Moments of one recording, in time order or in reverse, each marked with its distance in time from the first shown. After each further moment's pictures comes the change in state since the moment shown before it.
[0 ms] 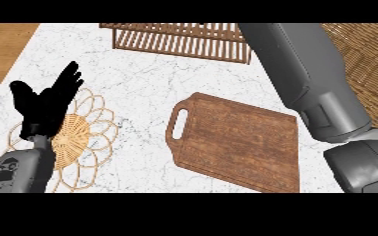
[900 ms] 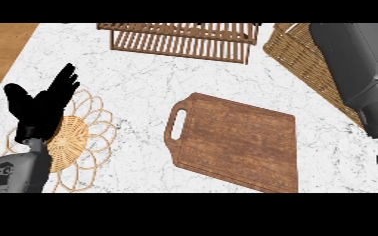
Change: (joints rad) left arm 0.023 0.004 0.012 -0.023 0.002 -0.009 0.011; right arm 0.130 -0.221 -0.134 0.130 -0.031 -0.071 -0.179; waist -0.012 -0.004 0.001
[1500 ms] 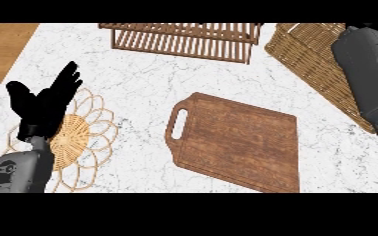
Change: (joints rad) left arm -0.013 -0.011 -0.006 -0.012 -0.005 0.002 0.015; right arm 0.124 -0.065 -0.122 0.068 -0.076 -0.179 -0.132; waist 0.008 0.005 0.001
